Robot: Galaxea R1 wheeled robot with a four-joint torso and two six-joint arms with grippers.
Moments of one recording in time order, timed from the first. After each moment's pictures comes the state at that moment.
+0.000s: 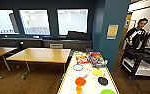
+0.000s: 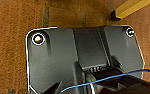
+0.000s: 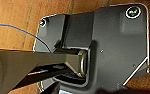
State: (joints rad) left arm 1.45 2.99 -2.67 -0.06 -0.01 0.03; right arm -1.56 2.77 -2.30 -0.07 0.04 -0.10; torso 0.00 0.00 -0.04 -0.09
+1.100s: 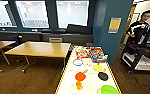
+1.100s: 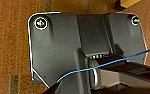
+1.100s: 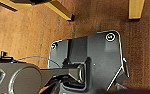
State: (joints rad) left arm 1.44 2.97 -2.67 -0.06 -0.02 0.03; right arm -1.52 2.05 -1.45 -0.02 0.21 -0.09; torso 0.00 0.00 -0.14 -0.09
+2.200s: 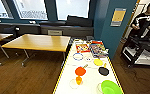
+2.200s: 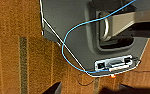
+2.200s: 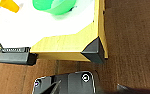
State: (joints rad) left arm 1.58 2.90 -2.62 -0.05 -0.03 0.06; right arm -1.20 1.70 -1.24 0.15 0.24 -0.08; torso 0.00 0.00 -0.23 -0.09
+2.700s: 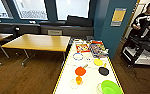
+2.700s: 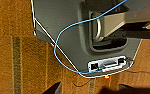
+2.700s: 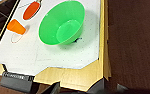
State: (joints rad) left arm 1.58 2.92 -2.62 -0.05 -0.03 0.06; right arm -0.97 1.68 -1.23 0.16 0.11 -0.02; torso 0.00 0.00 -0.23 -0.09
